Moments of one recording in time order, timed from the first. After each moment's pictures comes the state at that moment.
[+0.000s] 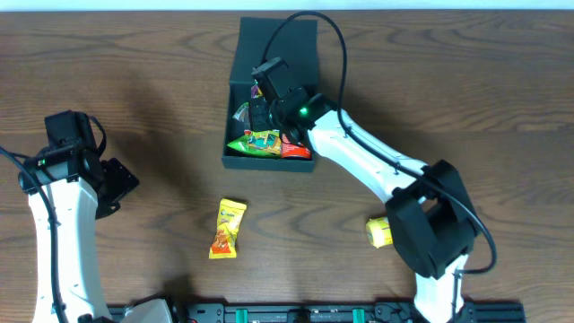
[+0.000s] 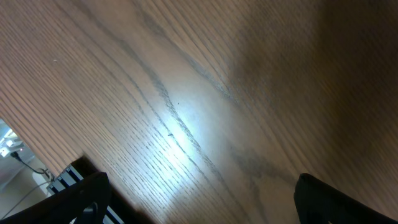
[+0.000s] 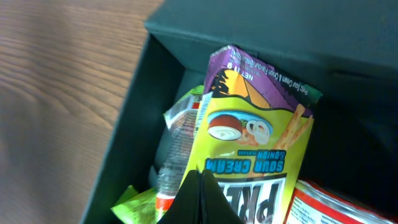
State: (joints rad) left arm 0.32 1.31 1.08 -1.17 -0.25 -0.46; right arm 0.66 2.04 1.56 -0.42 -0.01 0.50
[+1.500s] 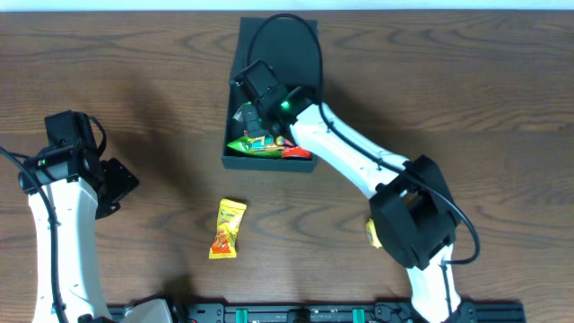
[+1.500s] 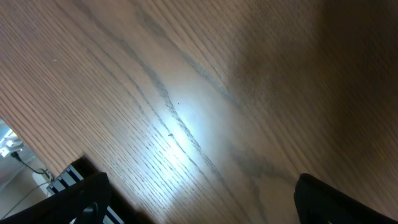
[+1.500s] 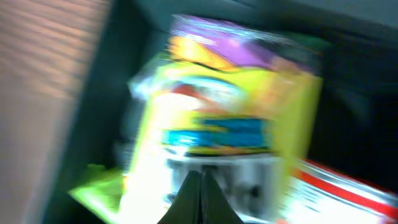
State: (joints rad) left arm 0.32 1.31 1.08 -1.17 -0.25 -0.46; right arm 0.69 2.12 1.73 -0.71 0.11 0.46
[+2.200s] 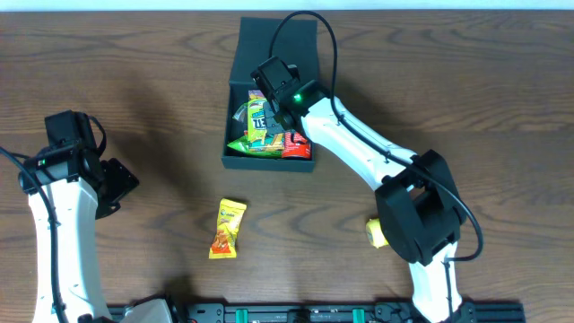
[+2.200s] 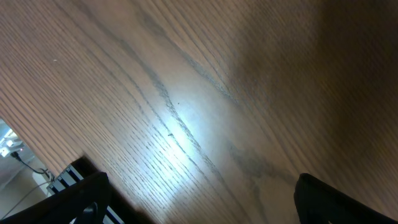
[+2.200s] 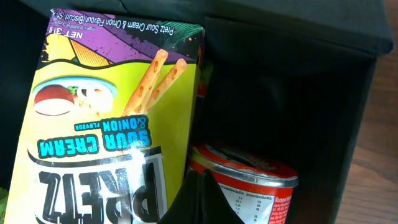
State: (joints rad) left arm 0.32 1.31 1.08 -1.17 -0.25 -0.46; right arm 0.65 2.12 1.71 -0.75 0.20 0.47
